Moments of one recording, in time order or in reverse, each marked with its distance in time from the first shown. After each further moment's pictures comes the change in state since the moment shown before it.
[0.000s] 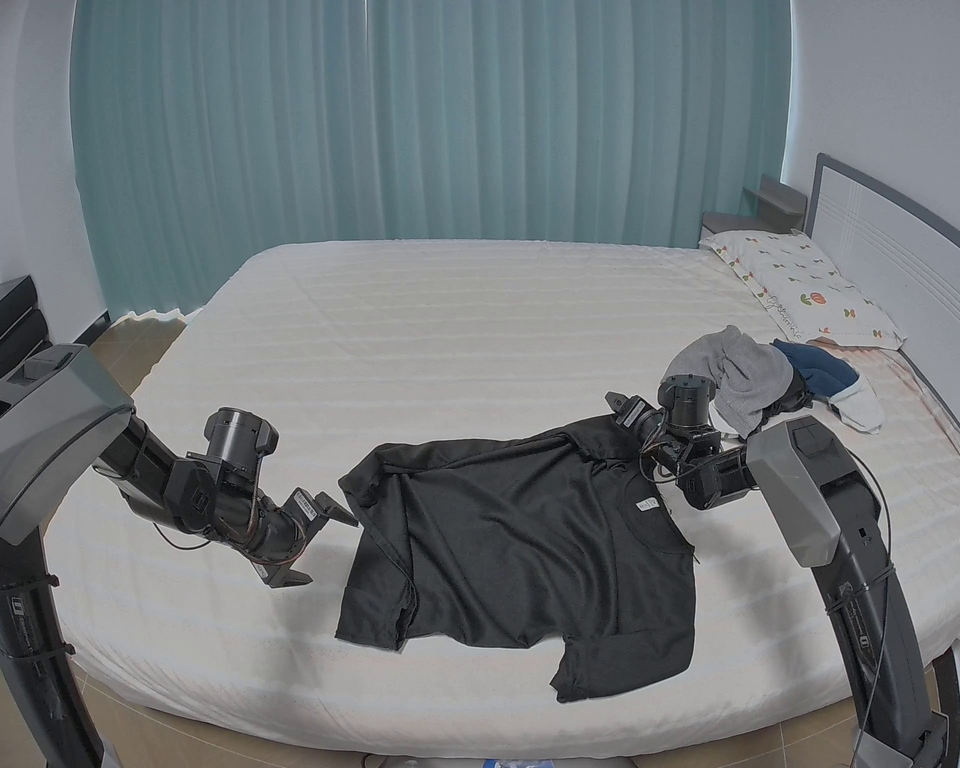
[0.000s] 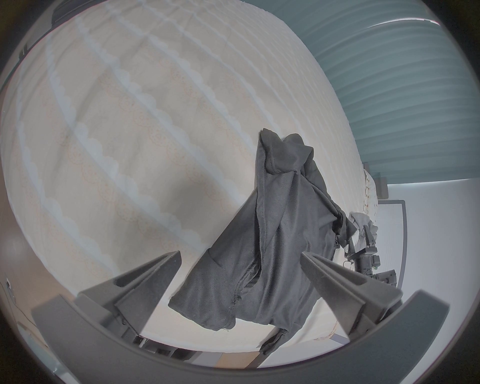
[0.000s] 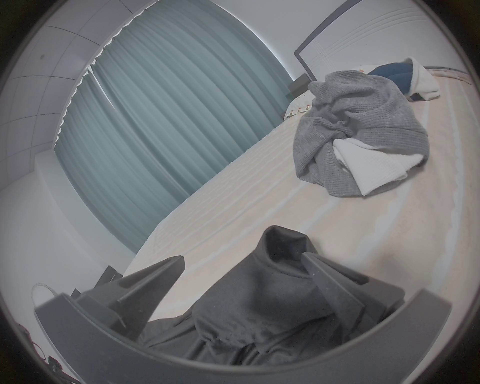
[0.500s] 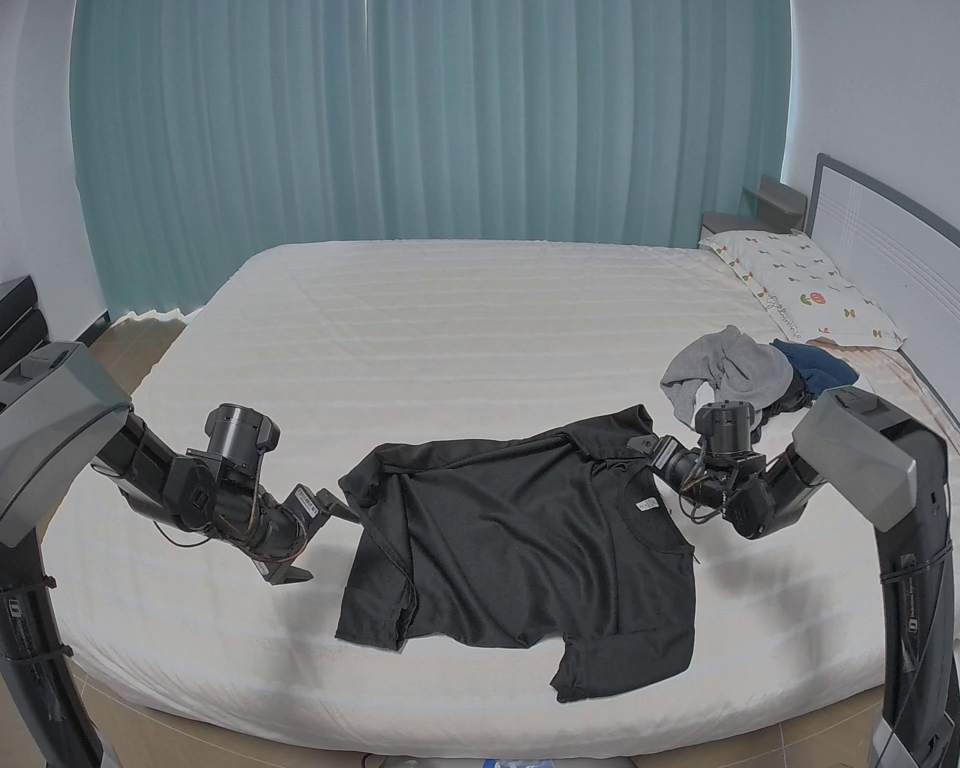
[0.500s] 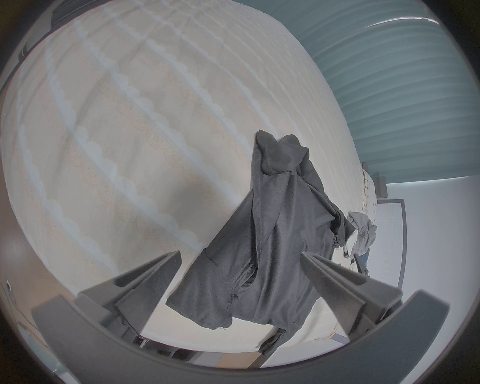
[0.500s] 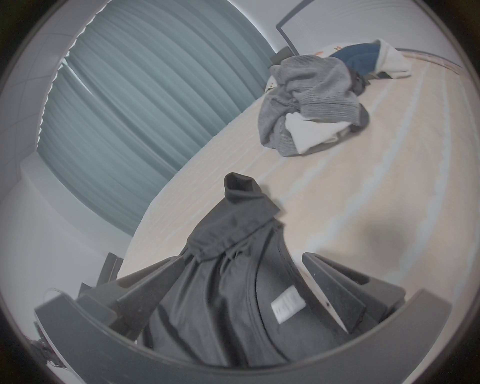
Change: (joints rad) left arm -0.014 -0.024 -0.003 0.006 0.018 0.001; right arm -0.012 -0.336 0.702 -0.153 0.108 0.084
